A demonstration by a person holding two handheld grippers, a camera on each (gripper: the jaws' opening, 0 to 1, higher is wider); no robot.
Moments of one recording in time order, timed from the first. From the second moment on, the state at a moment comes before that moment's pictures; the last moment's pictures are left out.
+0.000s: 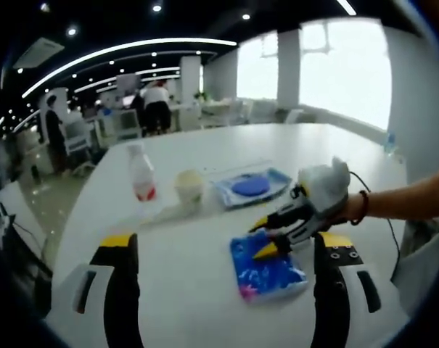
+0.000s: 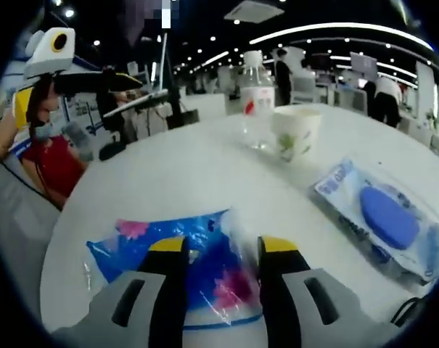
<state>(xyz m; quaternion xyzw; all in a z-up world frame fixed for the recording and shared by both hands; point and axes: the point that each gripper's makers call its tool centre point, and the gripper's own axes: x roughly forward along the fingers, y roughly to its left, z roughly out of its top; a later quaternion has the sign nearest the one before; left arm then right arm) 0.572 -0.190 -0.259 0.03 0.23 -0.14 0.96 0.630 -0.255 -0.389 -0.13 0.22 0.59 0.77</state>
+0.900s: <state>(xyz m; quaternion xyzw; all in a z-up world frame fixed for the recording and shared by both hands) 0.572 -0.168 -0.264 0.04 0.23 -0.12 0.97 0.652 -0.286 -0.363 -0.12 0.24 0.48 0.83</state>
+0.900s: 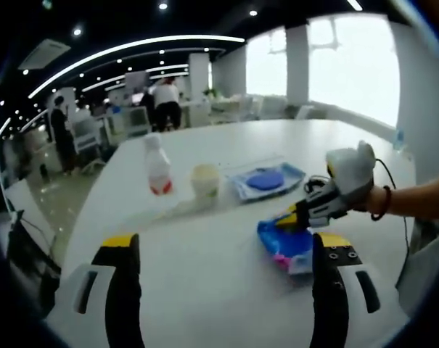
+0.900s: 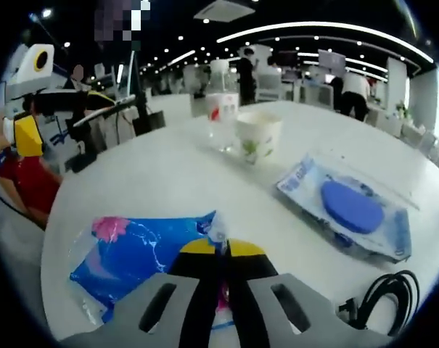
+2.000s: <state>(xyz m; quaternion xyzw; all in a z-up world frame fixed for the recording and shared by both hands) 0.571 -0.180 -0.270 0.05 0.24 -0.14 0.96 0.739 -0.469 -0.286 0.02 0.23 0.20 0.95</state>
